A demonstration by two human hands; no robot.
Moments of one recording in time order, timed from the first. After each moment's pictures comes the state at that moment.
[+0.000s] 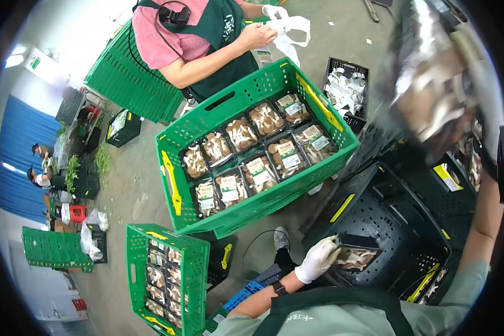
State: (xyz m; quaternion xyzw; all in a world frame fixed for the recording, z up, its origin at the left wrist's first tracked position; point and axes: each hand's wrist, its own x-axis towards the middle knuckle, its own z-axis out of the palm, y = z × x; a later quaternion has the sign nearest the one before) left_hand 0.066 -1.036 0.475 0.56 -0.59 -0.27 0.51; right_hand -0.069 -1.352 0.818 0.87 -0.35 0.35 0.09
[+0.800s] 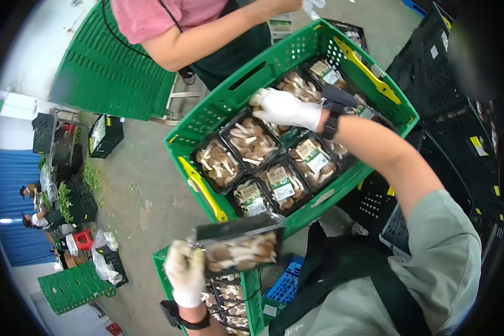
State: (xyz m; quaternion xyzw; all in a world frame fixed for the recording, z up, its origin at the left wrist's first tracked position) left_hand 0.489 -0.922 0.645 0.81 -0.39 -0.22 0.38; right_hand 0.392 -1.306 0.476 0.93 -0.21 0.17 -0.25
